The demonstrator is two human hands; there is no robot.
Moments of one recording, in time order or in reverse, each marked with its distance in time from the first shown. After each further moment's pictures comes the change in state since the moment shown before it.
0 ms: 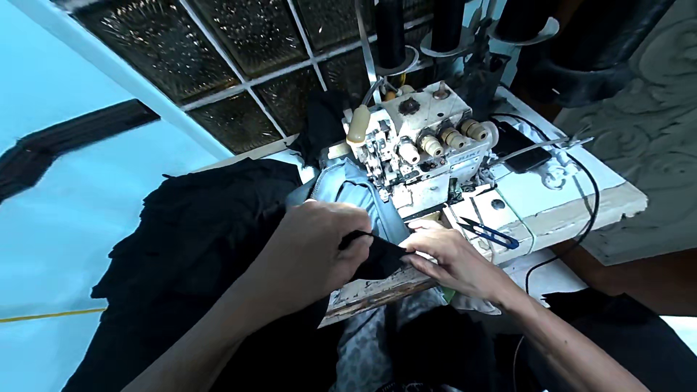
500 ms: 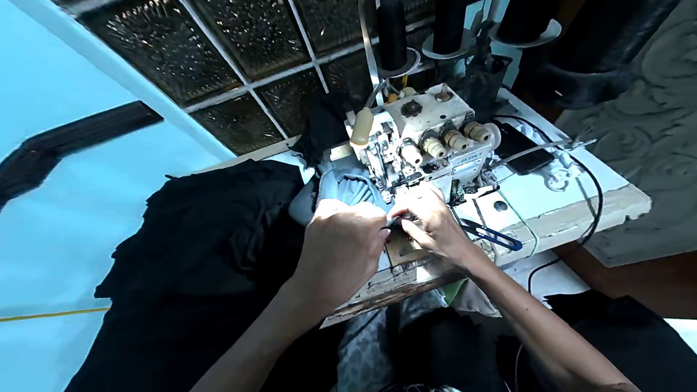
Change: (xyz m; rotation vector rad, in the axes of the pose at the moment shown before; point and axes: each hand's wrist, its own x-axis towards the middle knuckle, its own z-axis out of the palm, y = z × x) left_hand 0.005 0.009 0.040 0.165 0.143 -0.076; right_hand 0.028 0.042 0.017 -0.194 0.194 0.029
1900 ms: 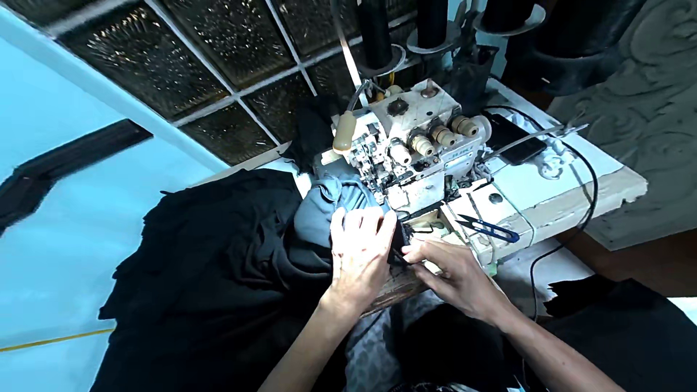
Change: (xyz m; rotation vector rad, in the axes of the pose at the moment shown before) left_hand -0.012 0.003 0.072 0.173 0.048 -0.041; right_hand -0.054 -0.051 -0.016 0.178 0.019 0.126
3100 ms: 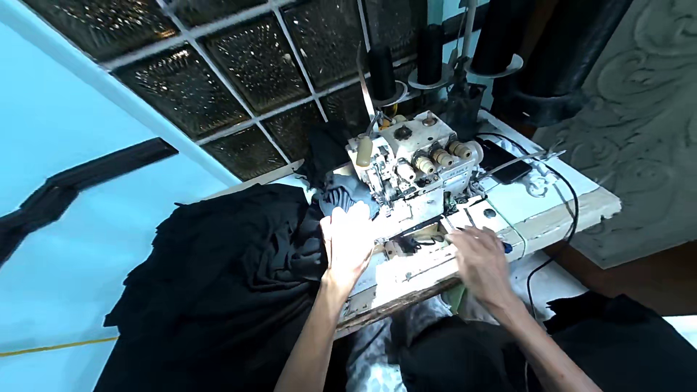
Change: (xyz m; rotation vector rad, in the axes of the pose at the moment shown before) left_hand 0.011 -0.039 0.015 -0.005 0.061 -0.234; right_hand -0.029 0.030 -0.015 -0.704 0.110 0.282
